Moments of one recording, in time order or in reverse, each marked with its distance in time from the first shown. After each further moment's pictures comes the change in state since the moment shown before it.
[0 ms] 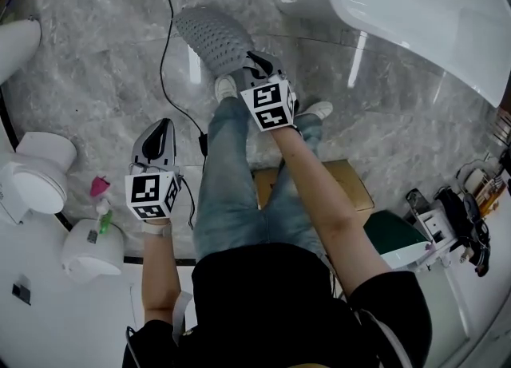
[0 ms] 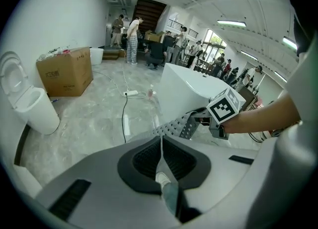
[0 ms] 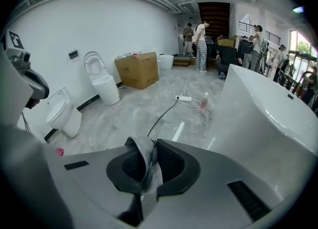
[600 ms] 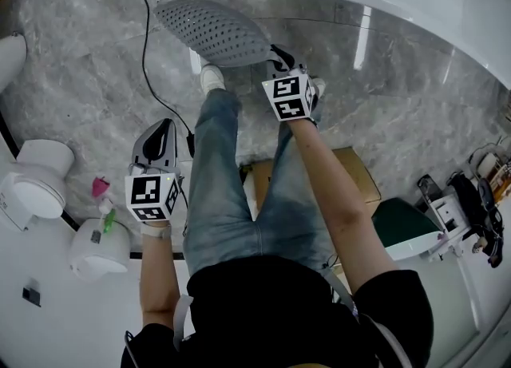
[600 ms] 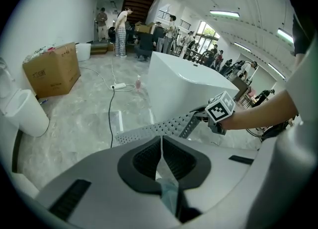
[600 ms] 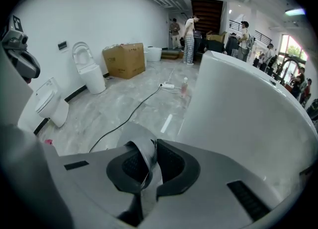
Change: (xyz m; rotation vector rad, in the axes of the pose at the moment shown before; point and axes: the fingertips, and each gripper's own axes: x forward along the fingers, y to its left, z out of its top) left arm 0.059 -0.092 -0.038 0.075 0.083 -0.063; right arm -0.022 -0.114 -0.146 0.039 0.068 -0.119
